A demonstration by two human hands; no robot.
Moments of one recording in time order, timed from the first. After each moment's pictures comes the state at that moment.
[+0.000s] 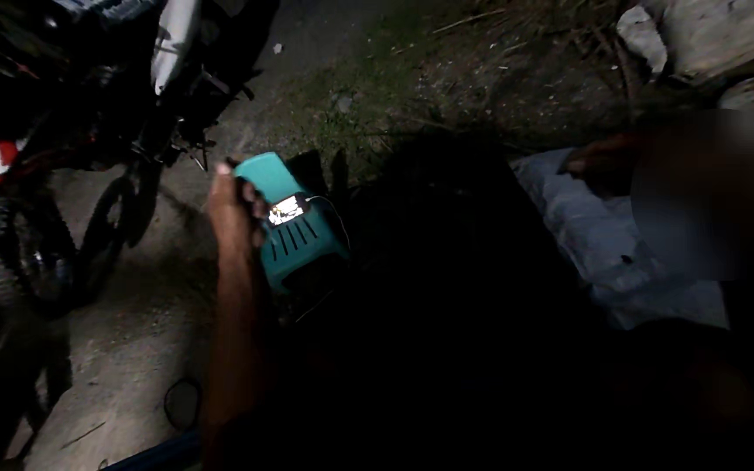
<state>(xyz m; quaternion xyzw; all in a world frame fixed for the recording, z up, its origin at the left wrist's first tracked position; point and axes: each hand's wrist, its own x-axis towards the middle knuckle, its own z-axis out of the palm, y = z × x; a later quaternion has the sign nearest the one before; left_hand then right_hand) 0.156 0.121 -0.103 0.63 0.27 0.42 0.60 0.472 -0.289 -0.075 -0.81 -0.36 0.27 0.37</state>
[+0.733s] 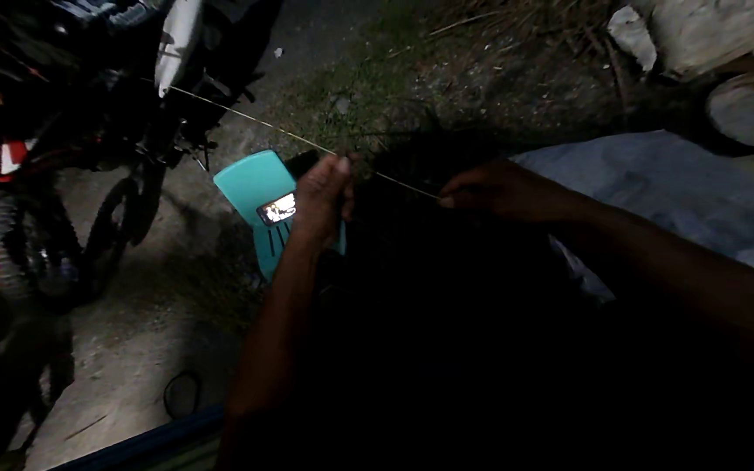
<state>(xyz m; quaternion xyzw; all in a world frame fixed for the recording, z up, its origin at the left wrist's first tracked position) 0.207 0.012 -0.095 0.65 0.10 0.26 0.71 0.382 -0.221 -0.069 -0.72 -0.50 0.32 0.36</state>
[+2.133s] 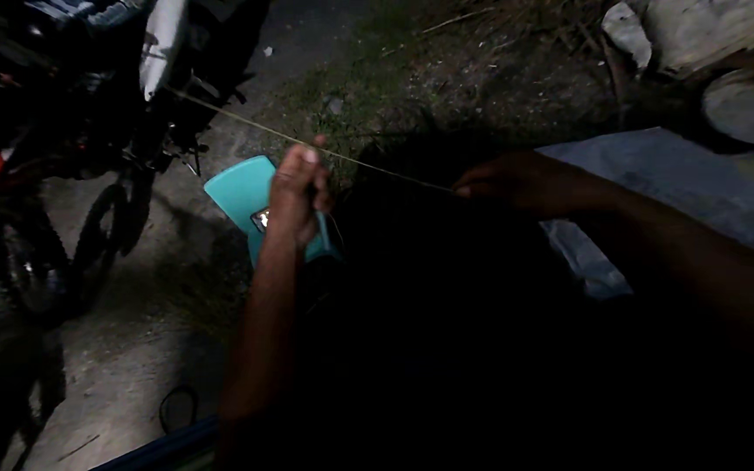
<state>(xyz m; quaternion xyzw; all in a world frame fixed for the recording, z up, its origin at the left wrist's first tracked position) 0.219 0.048 -0.091 0.62 0.10 0.25 0.74 0.415 -0.217 -0.065 -0.73 -0.55 0.27 0.30</state>
